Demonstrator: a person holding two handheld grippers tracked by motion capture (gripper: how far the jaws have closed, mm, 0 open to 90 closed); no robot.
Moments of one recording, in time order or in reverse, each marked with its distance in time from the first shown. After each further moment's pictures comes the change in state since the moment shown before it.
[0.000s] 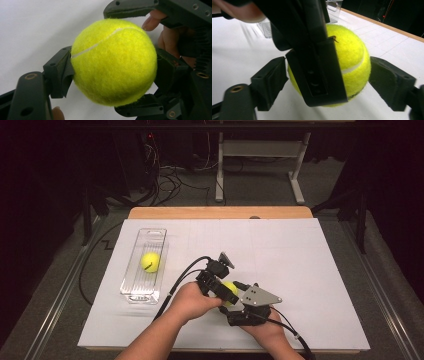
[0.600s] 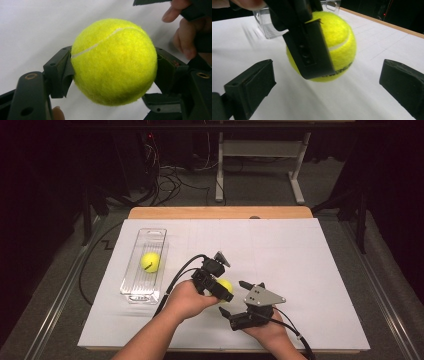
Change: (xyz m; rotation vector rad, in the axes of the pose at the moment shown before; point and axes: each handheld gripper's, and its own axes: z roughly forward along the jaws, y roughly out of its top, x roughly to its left) left arm 0.004 -0.004 -0.007 -0.004 0.065 -0.001; right arm -0.004 -0.003 -0.006 -0.004 0.003 0.030
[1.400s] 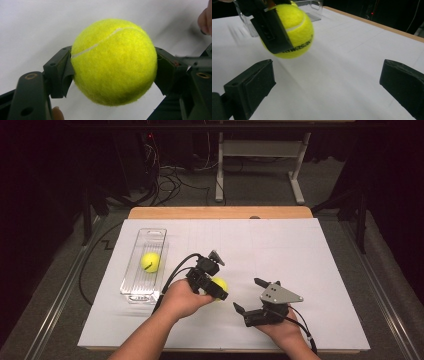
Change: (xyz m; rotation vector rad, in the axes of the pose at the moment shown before) left arm 0.011 -0.007 -0.008 -0.007 0.022 -0.025; right arm -0.025 -0.006 -0.028 -0.001 -0.069 0.020
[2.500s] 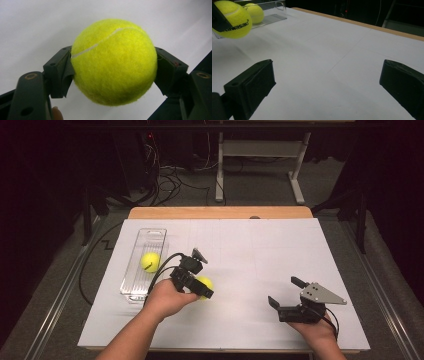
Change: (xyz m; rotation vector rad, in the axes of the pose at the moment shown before) left arm 0.032 -0.023 -0.012 0.003 0.000 -0.063; right arm -0.053 -0.025 -0.058 -0.017 -0.145 0.093
